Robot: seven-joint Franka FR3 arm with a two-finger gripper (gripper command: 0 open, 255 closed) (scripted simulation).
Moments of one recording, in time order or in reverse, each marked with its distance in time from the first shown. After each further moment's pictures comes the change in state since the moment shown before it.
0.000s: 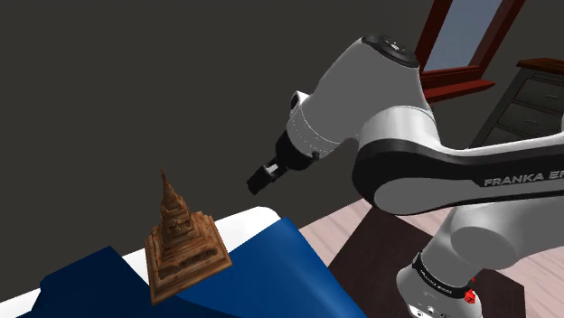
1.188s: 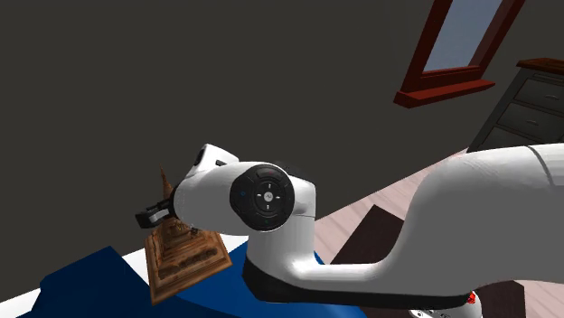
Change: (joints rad) arm -0.911 -0.044 0.954 0.363 -0.219 0.443 0.556
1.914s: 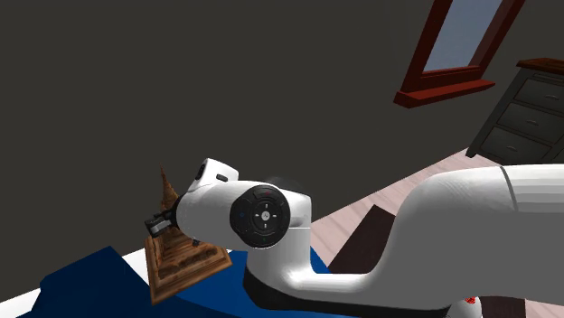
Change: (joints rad) arm -0.053 -0.034 0.067 -0.013 0.014 0.054 0.029
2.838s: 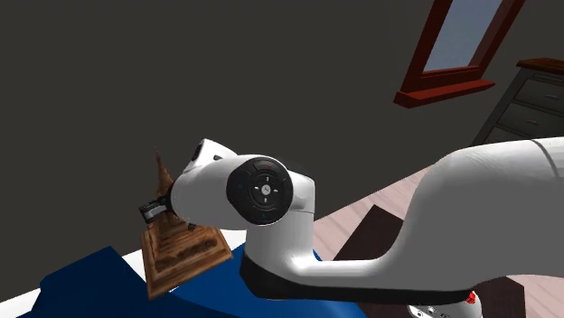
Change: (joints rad) arm 0.054 0.043 -0.078 0.029 -0.019 -0.073 -0.037
